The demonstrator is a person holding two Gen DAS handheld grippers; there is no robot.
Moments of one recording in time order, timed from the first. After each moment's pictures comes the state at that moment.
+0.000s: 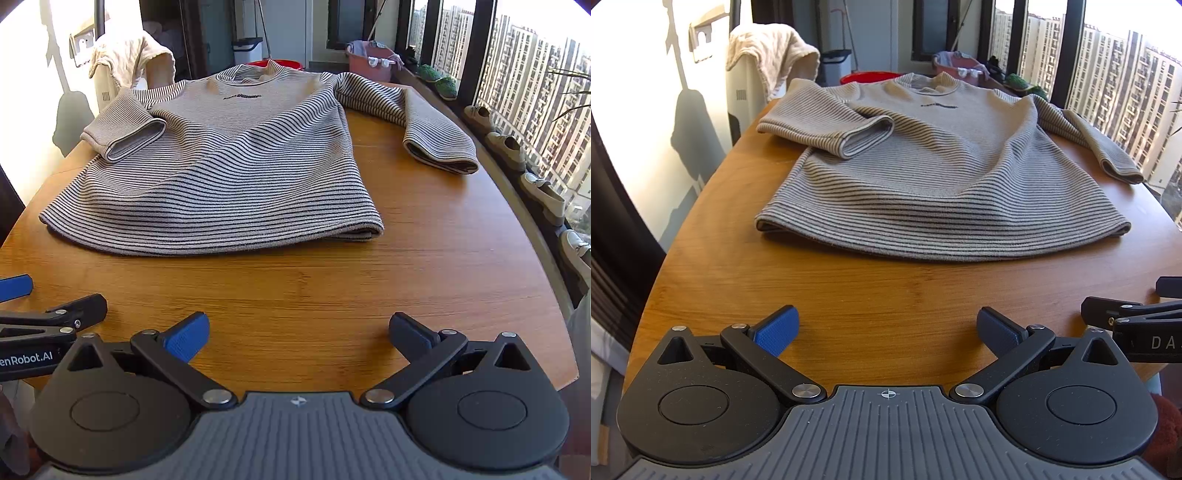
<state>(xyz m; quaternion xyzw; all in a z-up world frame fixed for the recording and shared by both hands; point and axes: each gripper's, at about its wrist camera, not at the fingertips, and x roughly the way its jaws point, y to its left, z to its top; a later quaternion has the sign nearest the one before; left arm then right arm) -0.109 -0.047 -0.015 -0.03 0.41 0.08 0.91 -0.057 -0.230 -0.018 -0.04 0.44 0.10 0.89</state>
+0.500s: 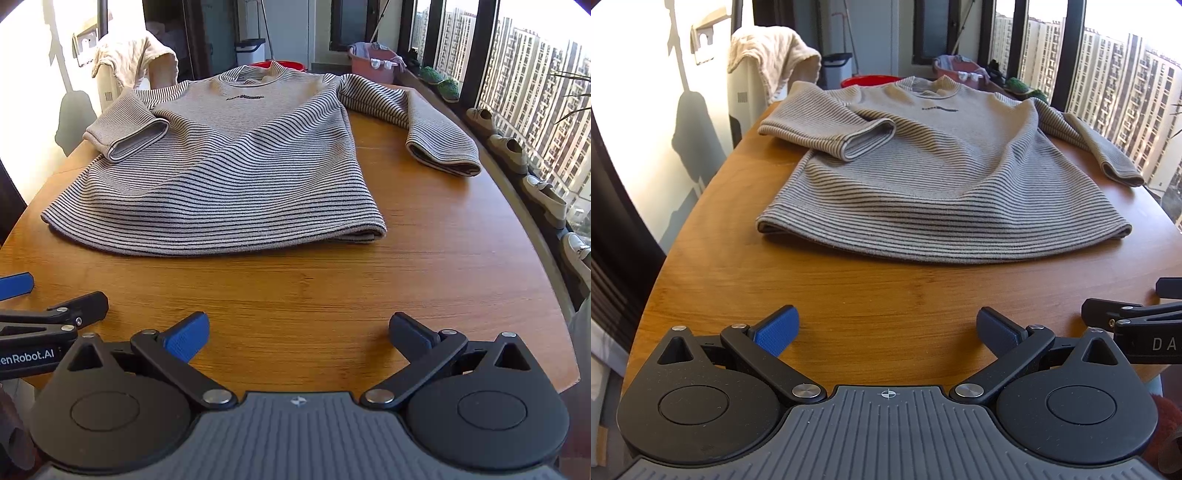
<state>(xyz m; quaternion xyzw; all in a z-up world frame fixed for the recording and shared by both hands) -0.109 -0.045 -0.016 -0.03 0.40 0.08 0.91 -0.057 -0.228 -0.018 -0.04 0.44 0.11 0.89</state>
